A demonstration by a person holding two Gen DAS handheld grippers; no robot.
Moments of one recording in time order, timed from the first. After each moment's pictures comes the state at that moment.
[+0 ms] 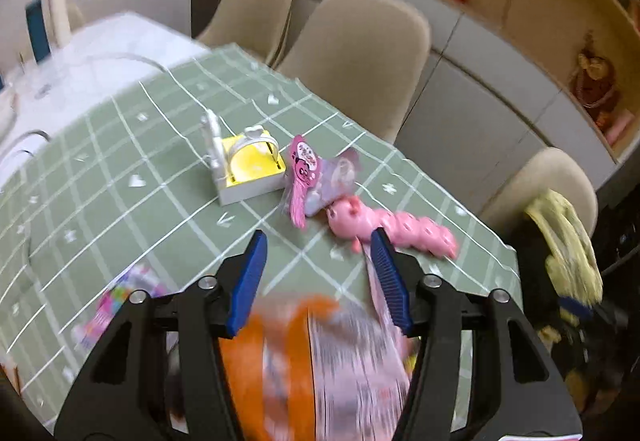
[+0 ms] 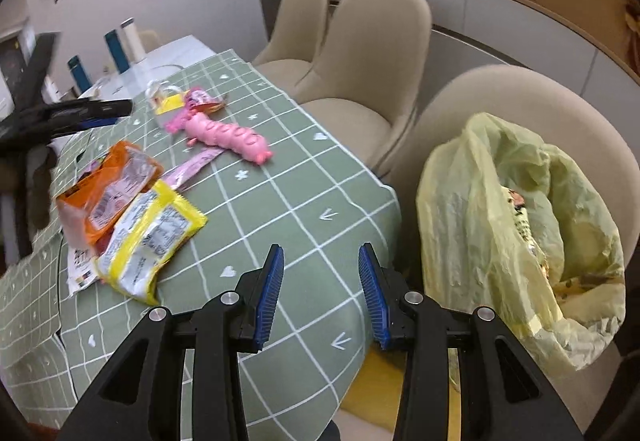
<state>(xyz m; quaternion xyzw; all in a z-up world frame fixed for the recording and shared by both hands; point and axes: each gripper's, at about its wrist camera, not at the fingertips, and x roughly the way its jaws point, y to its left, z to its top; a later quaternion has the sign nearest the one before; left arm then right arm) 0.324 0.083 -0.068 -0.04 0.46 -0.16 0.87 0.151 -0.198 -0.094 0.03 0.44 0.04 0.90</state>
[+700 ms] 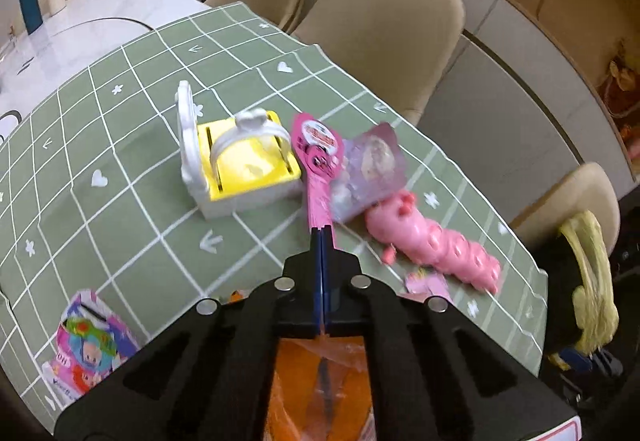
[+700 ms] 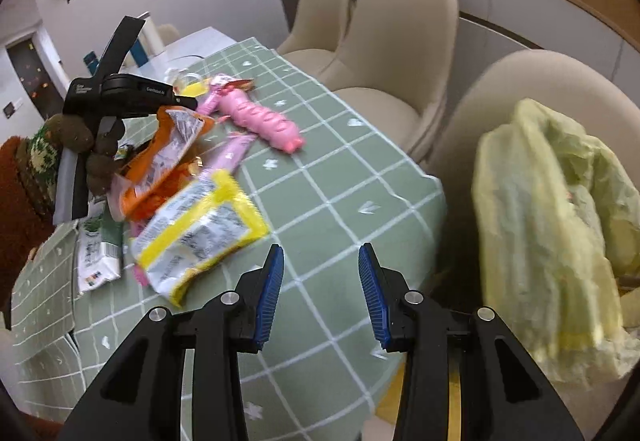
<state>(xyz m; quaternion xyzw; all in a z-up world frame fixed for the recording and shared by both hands) 0.362 0.075 -0.105 -0.05 0.51 -0.15 0.85 0.166 -0.170 -0.105 0.05 0.45 0.10 0.88</state>
